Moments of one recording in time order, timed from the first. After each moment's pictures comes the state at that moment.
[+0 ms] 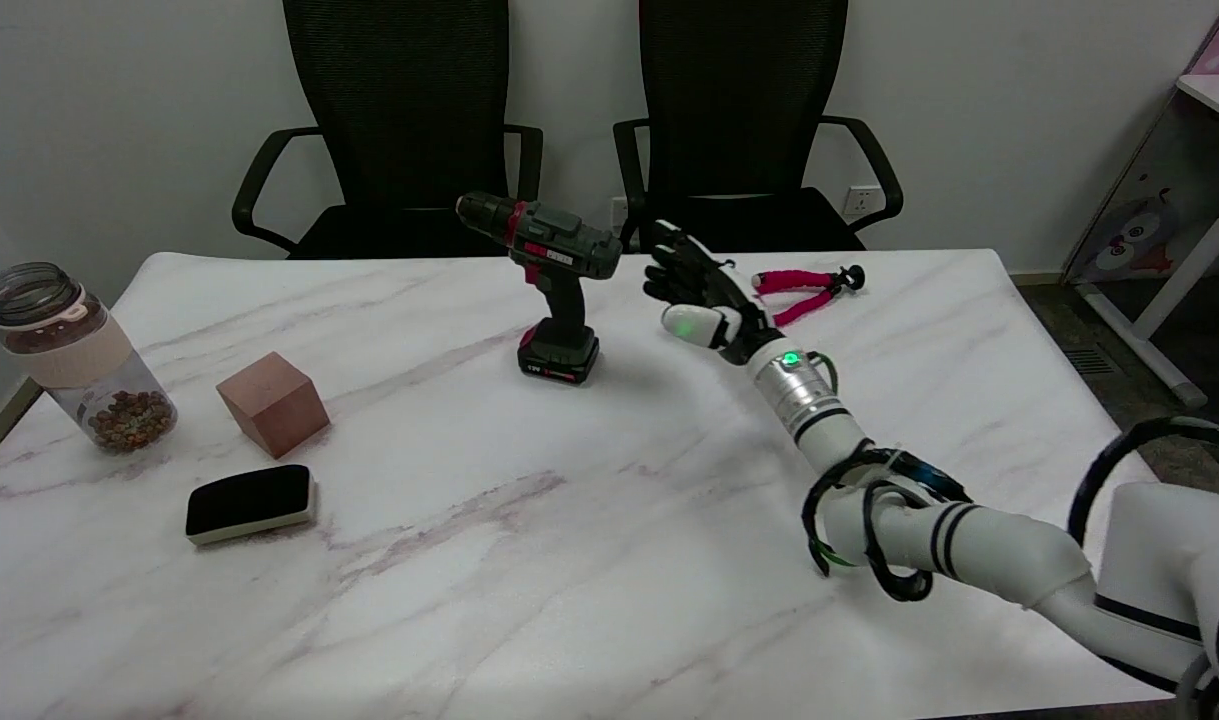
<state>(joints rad) 0.54 -1.12 0.57 -0.62 -2.03 0.83 1.45</state>
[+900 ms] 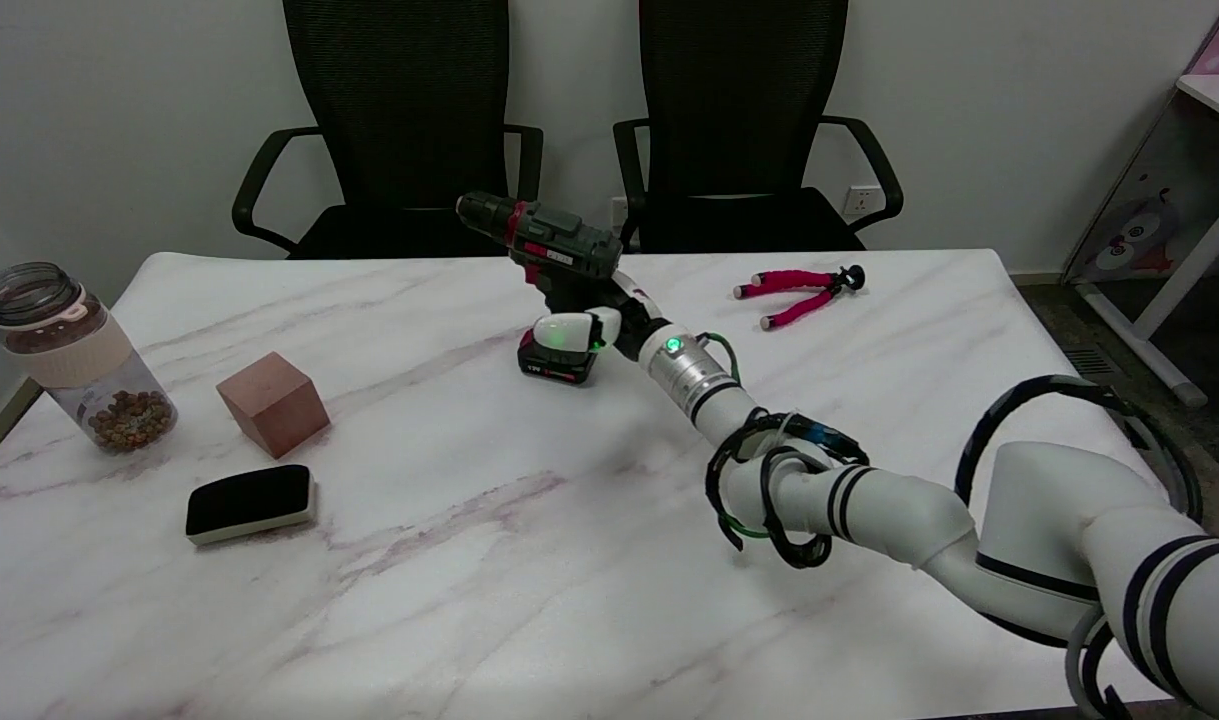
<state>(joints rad) 0.71 -1.34 0.49 -0.48 -2.07 0.65 1.32</state>
